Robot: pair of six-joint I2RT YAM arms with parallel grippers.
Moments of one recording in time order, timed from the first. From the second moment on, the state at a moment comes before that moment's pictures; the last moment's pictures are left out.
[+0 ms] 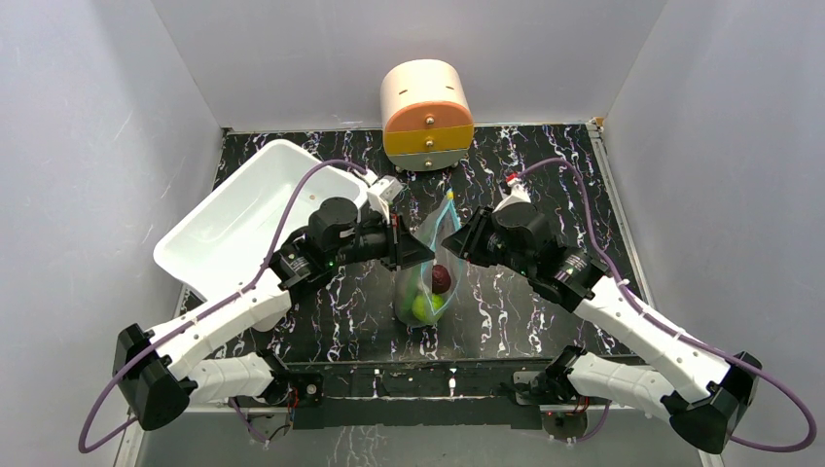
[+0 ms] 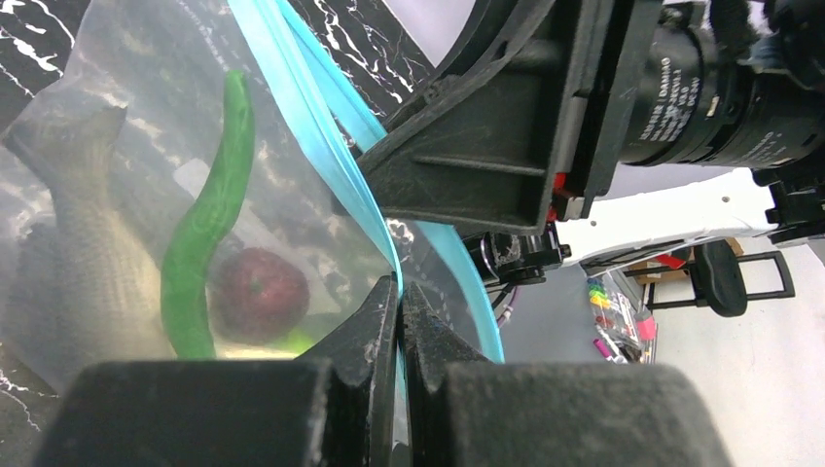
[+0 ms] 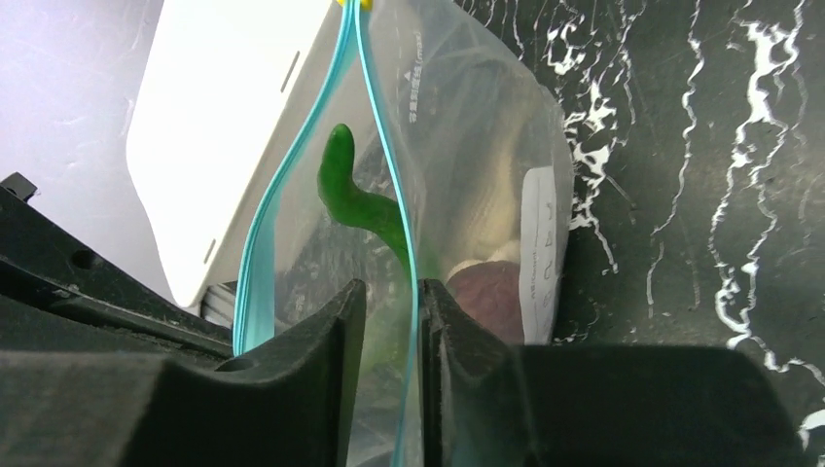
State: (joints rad) left arm -0.83 1.13 0.95 -0.11 0.38 -0.61; right arm 0.75 0.96 0.95 -0.46 0.07 0.90
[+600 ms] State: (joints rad) left arm -0.83 1.09 0.85 -0.06 0.34 -0.60; right arm 0.75 1.00 1.07 -0.47 0.20 0.87
